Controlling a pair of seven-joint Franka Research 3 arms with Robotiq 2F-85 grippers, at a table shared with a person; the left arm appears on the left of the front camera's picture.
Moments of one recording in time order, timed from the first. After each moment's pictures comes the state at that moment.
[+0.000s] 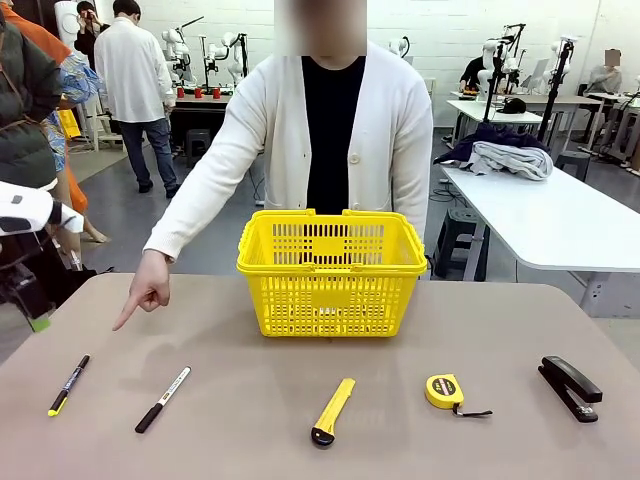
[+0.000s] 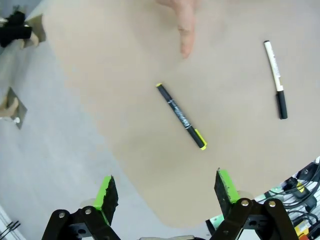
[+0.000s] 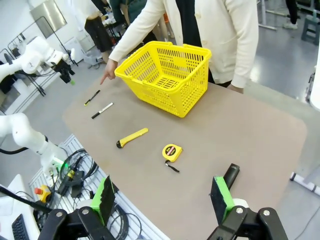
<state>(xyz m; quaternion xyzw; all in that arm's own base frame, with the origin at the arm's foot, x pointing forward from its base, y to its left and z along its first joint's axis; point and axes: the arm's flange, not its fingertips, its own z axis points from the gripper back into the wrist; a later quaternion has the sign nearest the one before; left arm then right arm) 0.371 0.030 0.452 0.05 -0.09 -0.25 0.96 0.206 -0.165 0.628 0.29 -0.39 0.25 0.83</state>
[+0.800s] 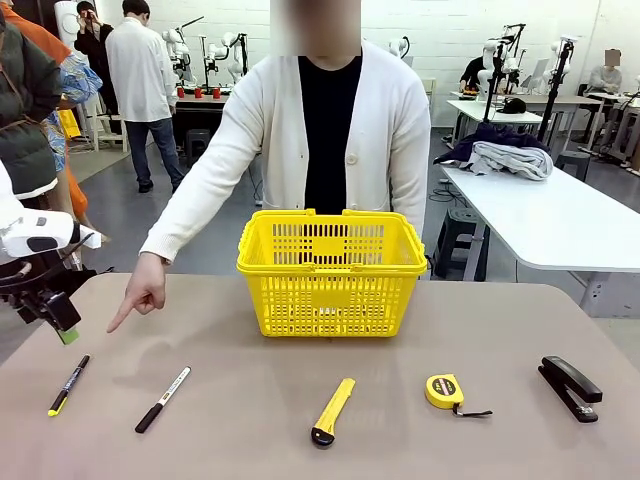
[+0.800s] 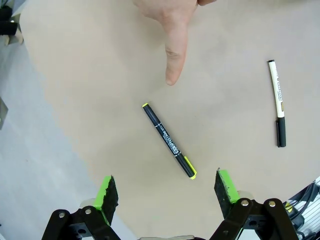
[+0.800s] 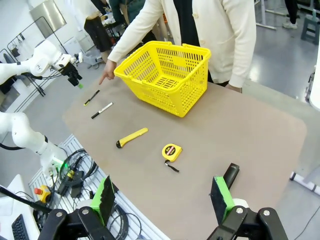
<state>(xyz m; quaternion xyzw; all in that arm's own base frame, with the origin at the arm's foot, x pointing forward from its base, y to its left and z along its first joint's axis) 0.394 0.026 0.414 0.02 -0.09 -0.22 0.97 0.206 -0.166 0.628 0.29 -0.39 0.25 0.83</state>
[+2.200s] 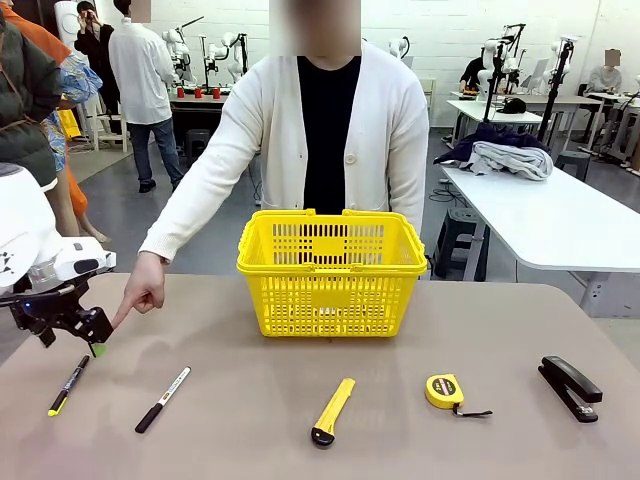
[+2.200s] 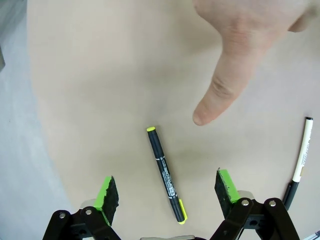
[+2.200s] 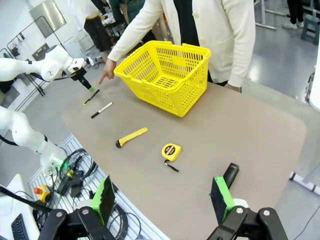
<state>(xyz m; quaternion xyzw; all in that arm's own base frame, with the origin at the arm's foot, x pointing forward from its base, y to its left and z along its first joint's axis) 0.423 0.011 0.349 0.03 -0.08 -0.08 0.99 0.206 -0.166 0.628 0.29 -0.39 0.25 0.83</state>
